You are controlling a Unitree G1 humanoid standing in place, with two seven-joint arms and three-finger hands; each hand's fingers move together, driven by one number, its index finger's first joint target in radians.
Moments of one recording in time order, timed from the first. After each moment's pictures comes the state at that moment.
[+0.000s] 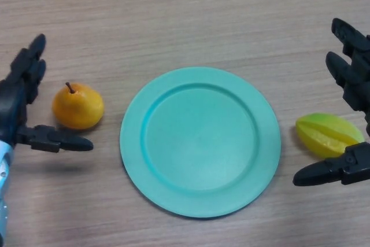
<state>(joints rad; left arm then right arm) -0.43 0.41 0.13 0.78 -0.06 -0.44 -0.22 -0.01 -0.26 -0.14 -0.73 0.11 0.58 0.26</state>
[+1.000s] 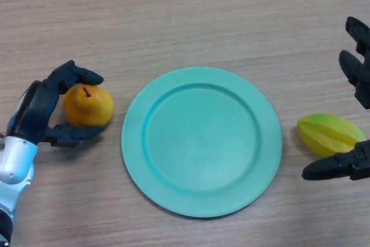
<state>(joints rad) -0.59 0.41 0.05 1.14 0.38 -0.76 0.10 -0.01 -0.26 -0.18 -0.69 0.11 0.56 0.26</state>
